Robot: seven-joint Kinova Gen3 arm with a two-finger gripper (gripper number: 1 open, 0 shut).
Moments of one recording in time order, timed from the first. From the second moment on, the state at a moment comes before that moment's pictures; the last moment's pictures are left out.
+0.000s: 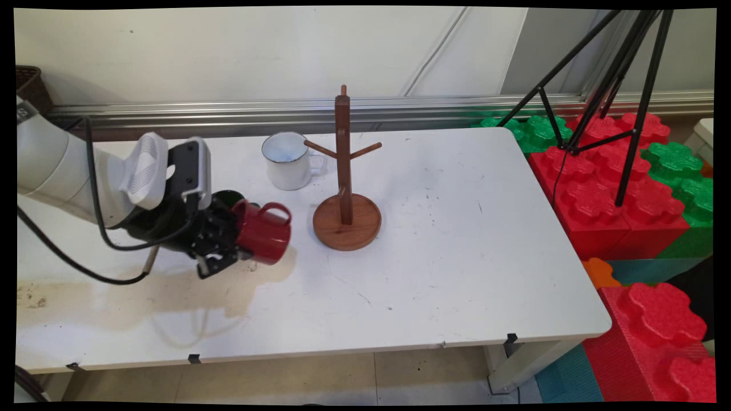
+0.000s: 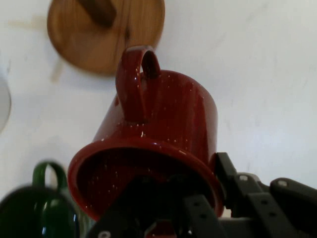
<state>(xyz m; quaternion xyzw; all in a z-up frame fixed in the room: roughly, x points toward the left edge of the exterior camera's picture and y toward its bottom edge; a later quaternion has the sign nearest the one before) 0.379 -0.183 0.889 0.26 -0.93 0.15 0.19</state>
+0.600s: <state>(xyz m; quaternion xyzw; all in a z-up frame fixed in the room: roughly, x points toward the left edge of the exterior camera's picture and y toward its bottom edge) 0.400 -0.158 0.885 0.25 -0.95 0.14 0.08</state>
